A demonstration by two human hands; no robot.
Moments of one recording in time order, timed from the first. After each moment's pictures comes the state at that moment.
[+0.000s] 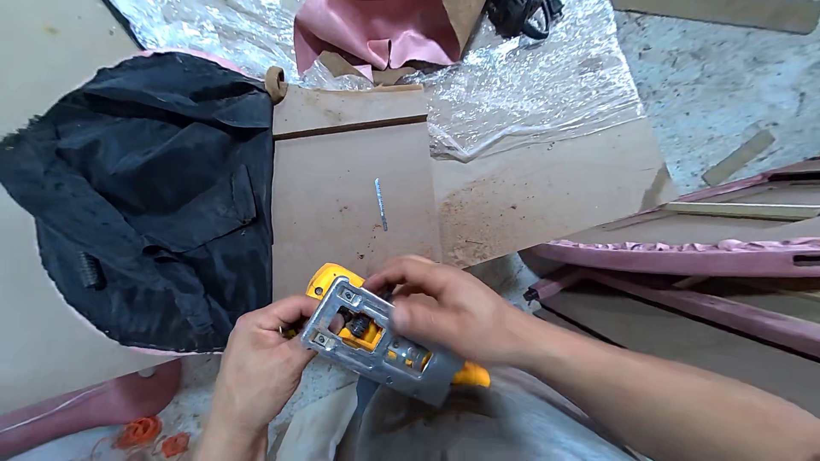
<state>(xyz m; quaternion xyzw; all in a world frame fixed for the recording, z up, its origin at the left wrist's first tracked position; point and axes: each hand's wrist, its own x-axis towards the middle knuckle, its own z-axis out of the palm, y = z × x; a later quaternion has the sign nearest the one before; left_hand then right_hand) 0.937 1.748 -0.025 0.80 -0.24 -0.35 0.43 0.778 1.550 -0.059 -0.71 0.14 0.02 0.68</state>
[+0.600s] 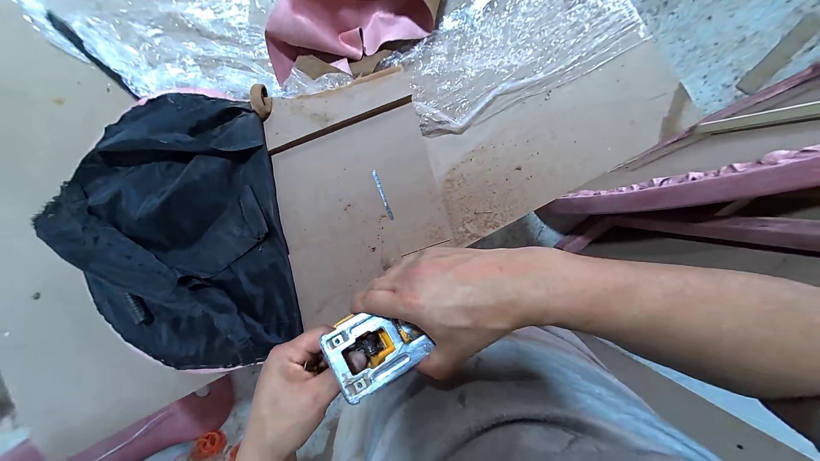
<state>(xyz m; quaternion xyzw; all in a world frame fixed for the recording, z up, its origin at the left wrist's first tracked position) 0.945 1.779 -0.021 0.75 -0.25 -0.46 0.40 0.817 1.546 -0.036 -0.92 -0.13 0.12 0.36</state>
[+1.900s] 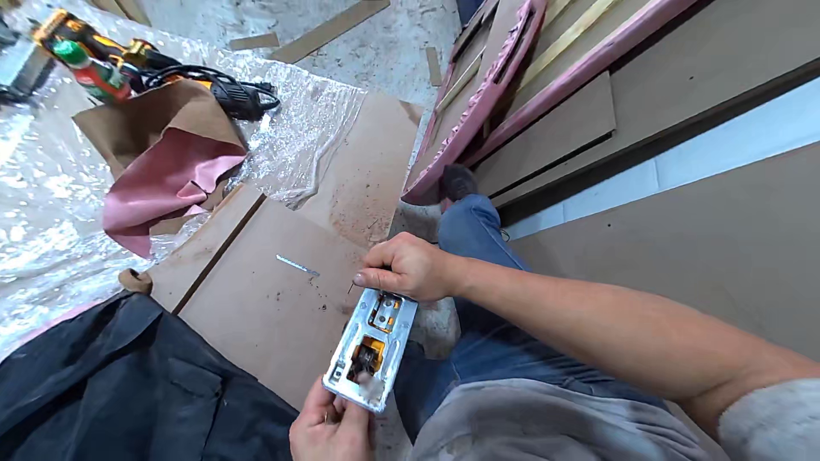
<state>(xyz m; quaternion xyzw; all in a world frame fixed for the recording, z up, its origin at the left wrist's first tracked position) 0.968 1.779 -0.043 0.63 -0.34 -0.53 0.46 0.770 1.607 -0.067 -0.79 0.39 -0.20 0.43</state>
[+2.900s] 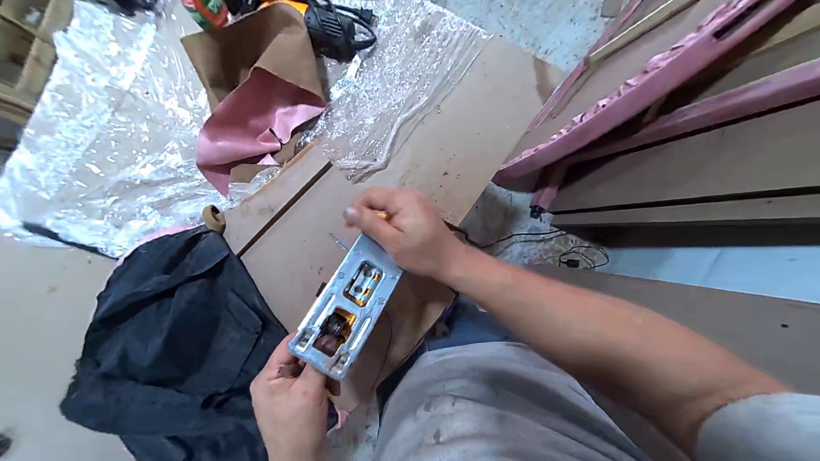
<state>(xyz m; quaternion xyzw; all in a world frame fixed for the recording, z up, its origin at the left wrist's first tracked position) 0.964 1.699 -0.024 0.74 -0.28 -0.37 0.49 0.811 1.503 -0.082 -0.70 0.36 -0.37 0.49</state>
